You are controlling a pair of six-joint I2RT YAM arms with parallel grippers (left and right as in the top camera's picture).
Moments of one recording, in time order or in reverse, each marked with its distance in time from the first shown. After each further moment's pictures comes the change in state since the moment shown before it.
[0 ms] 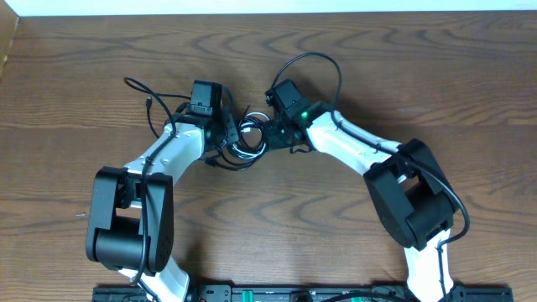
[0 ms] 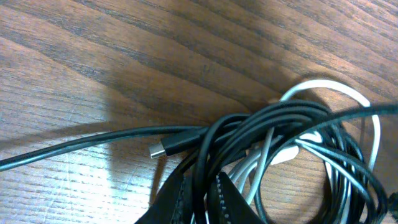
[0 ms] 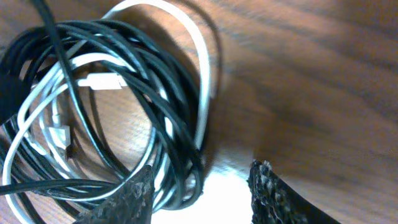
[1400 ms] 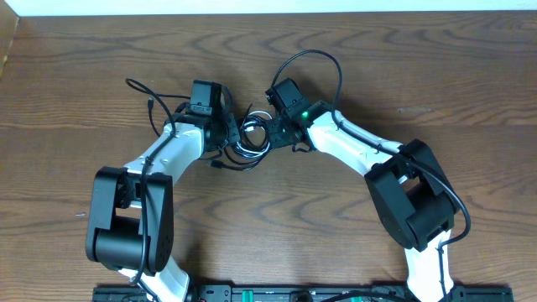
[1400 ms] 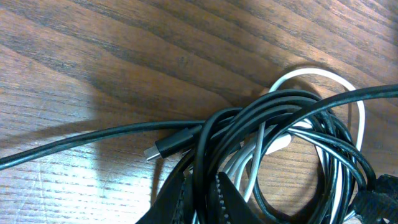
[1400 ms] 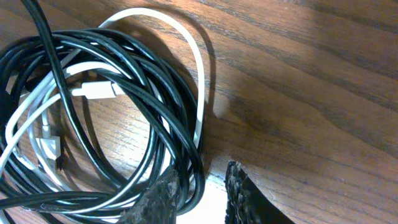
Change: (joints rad) left arm 0.002 0.000 0.000 0.003 0.068 0.000; right arm 0.006 -0.006 0.000 -0.001 0.076 -0.049
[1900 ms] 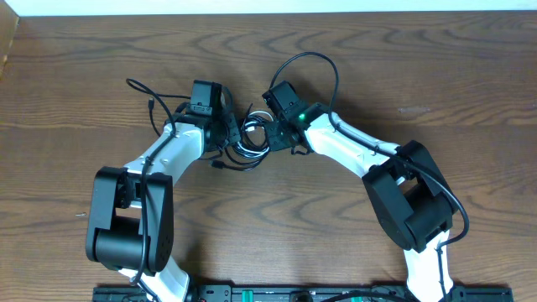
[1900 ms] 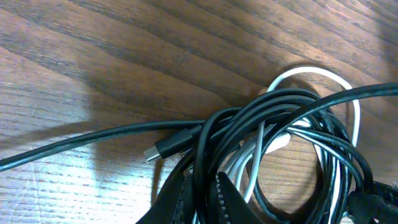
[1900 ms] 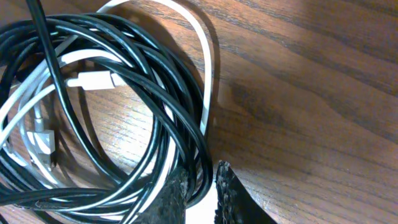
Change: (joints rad) left arm 0.000 0.000 0.000 0.000 0.008 0.000; right arm 0.017 0.003 0.000 -0.021 0.031 0.000
